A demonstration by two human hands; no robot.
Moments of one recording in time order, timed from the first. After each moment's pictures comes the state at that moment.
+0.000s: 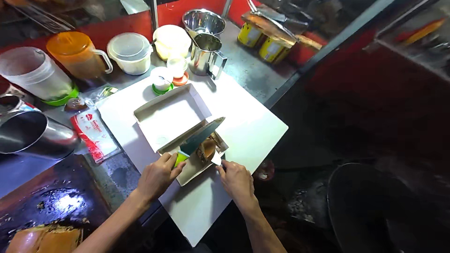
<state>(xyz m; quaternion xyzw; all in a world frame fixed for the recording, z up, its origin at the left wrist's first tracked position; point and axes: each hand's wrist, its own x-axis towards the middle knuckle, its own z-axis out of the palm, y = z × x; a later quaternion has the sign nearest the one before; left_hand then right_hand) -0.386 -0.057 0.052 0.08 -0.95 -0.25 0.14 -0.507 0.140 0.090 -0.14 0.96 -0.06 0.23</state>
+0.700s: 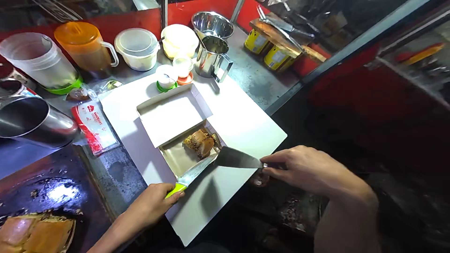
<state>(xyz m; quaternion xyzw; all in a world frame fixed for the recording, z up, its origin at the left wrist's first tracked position) -0.349 -0.044 0.084 0.16 -0.84 -0.47 -0.23 -0.585 0.198 0.234 -0.33 0.90 0.11 0.27</state>
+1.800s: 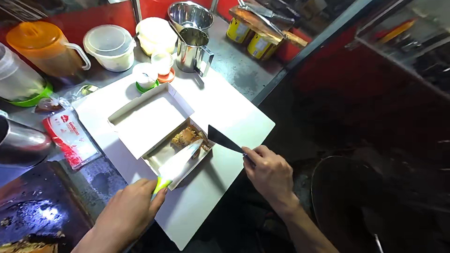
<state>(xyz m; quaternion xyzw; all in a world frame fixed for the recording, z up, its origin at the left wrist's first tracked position) -0.355 -0.039 0.128 0.13 -0.96 -0.25 -0.05 -0.558 0.229 0.111 -0.35 0.92 -0.05 -0.18</state>
